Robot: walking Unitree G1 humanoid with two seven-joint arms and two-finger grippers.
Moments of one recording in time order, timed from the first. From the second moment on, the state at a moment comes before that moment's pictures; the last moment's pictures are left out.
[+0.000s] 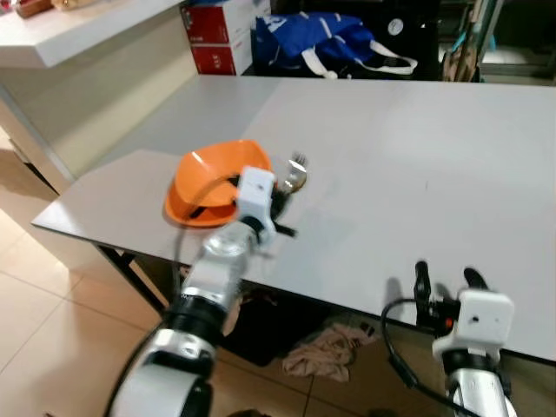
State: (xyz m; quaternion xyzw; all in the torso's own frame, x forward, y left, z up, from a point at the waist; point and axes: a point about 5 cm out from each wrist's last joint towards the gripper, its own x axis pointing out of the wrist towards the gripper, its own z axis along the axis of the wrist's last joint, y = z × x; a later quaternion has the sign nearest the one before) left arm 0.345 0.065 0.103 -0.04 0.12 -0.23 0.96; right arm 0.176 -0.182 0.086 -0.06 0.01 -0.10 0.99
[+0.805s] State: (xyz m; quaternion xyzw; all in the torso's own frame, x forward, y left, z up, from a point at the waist) left arm 0.345 0.055 0.078 -0.10 0.21 -0.25 0.94; right arm 0.170 -0.176 0.092 -0.05 0.01 -0.09 0.99
